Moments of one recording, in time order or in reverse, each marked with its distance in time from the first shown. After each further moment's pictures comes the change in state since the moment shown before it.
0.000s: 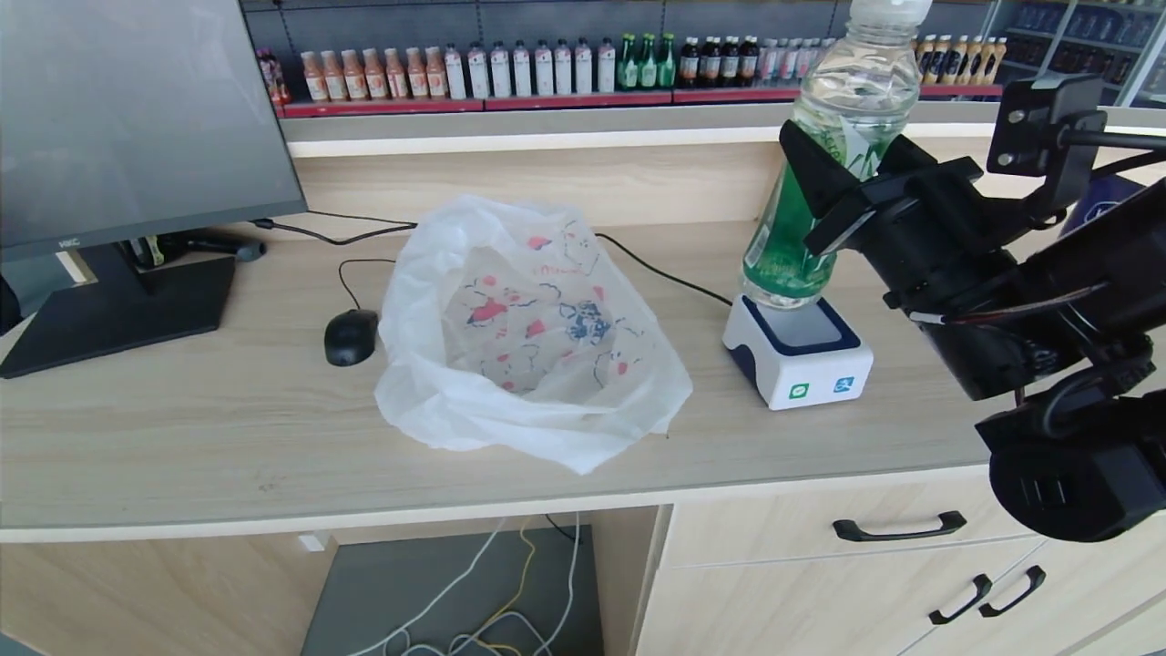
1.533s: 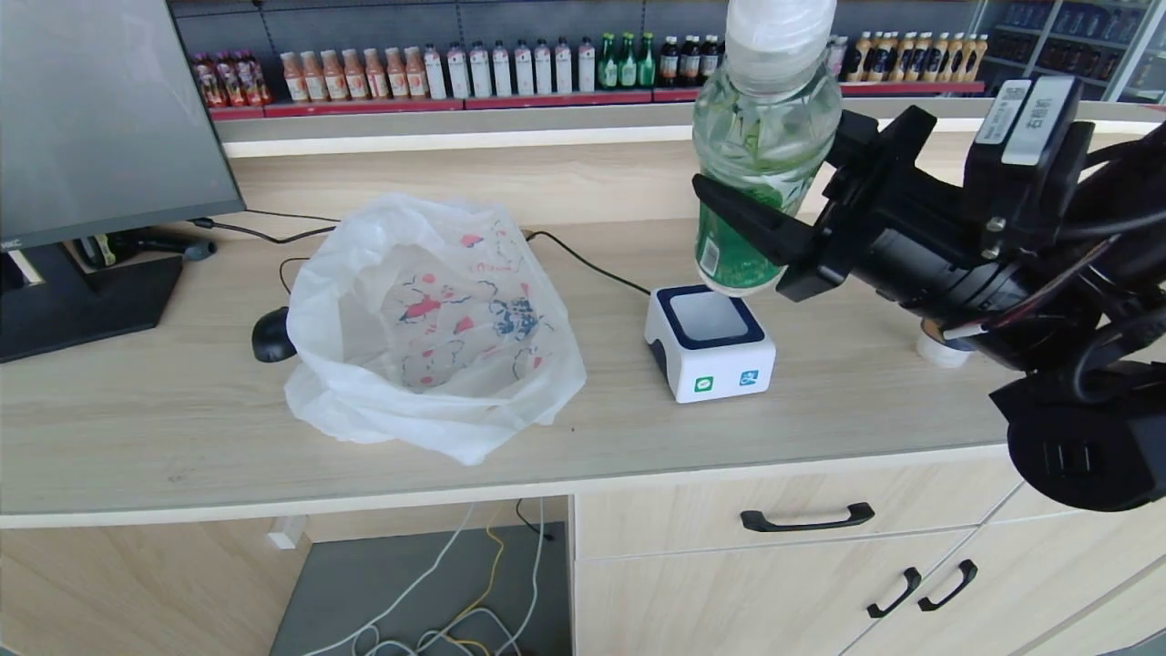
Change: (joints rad) left arm 0.000 0.000 0.000 0.000 0.000 0.003; right arm 0.015 -0.031 -0.090 0.158 0.580 -0.349
